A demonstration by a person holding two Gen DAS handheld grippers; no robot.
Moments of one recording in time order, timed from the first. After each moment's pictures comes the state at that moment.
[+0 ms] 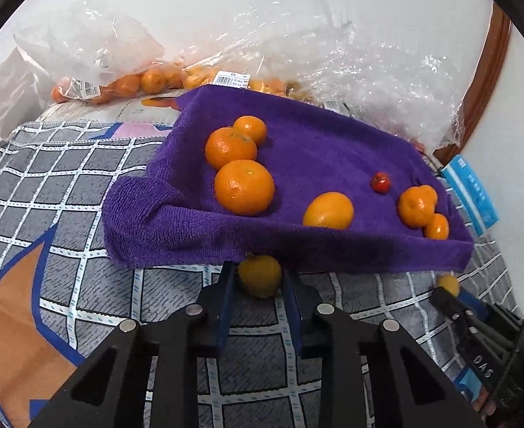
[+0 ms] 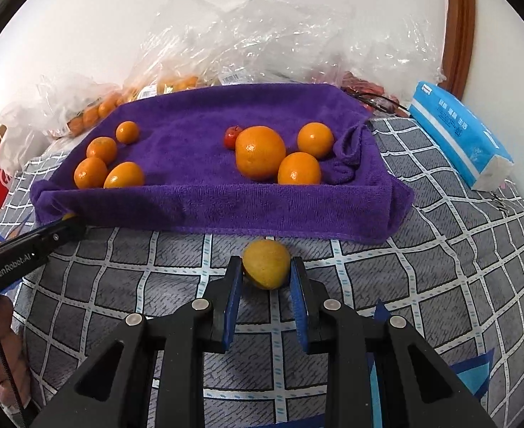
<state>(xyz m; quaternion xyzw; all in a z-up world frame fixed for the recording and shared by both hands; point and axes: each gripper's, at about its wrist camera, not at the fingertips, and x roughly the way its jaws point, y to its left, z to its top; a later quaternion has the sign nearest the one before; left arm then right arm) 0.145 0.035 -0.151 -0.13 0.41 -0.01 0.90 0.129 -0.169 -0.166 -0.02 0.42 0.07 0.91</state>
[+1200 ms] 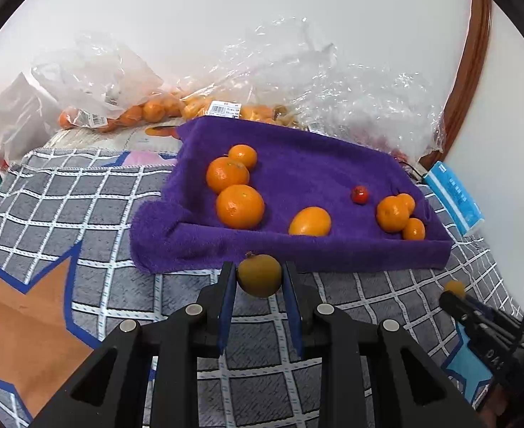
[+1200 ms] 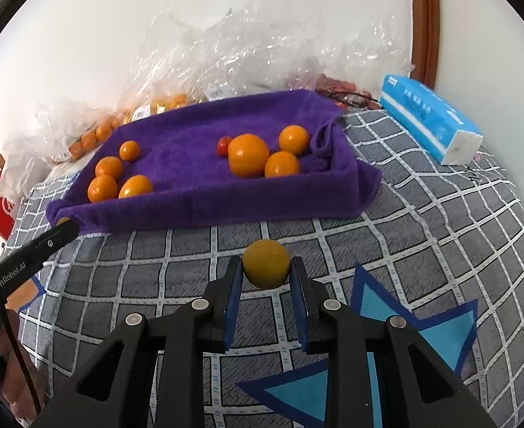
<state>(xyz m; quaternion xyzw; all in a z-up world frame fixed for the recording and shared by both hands) 0.117 0.035 -0.124 -0.10 0.38 -0.01 0.92 0.094 -0.179 -0.141 0.04 0.40 0.04 0.91</state>
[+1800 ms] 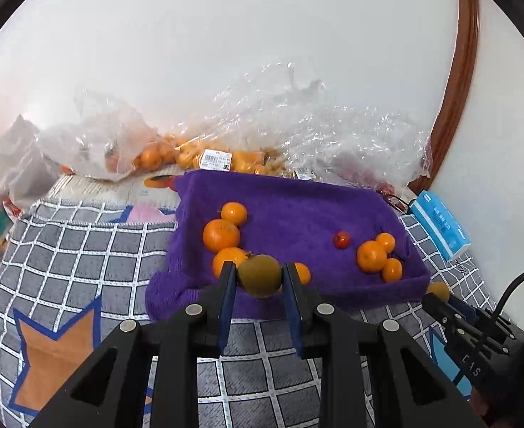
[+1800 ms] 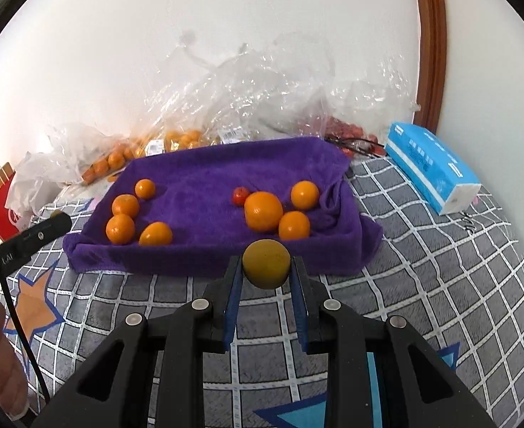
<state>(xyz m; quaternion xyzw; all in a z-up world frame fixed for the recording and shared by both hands) 0.120 0.034 -0.070 -0.09 0.34 -0.01 0.94 0.105 -0.168 -0.105 0.02 0.36 0.05 0.93</state>
